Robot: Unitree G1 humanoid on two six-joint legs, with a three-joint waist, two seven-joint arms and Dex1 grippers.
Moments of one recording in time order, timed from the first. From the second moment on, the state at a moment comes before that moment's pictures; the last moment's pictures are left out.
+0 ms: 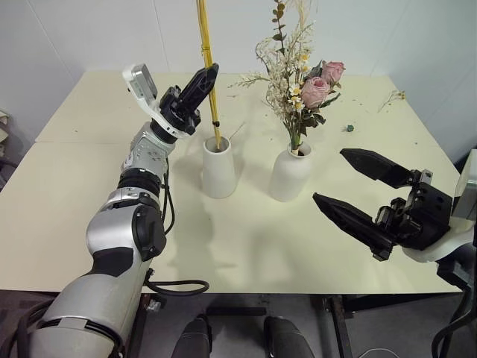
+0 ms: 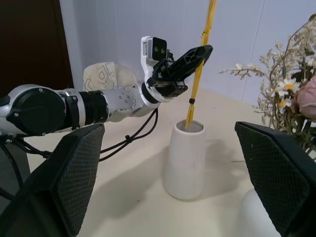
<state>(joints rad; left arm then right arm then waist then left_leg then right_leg) -1.33 0.29 0.45 1.23 -0.58 0.01 -1.34 -0.03 -0.84 -0.51 -0.90 1.26 0.54 0.42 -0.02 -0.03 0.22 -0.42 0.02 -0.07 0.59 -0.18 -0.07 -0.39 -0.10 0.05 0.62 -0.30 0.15</state>
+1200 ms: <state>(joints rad) -1.29 0.28 0.38 1.26 -0.42 -0.06 -1.28 0.00 -0.90 -0.56 -0.86 1.29 0.52 0.45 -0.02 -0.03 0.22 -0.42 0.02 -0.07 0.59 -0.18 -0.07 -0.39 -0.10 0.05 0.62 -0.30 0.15</state>
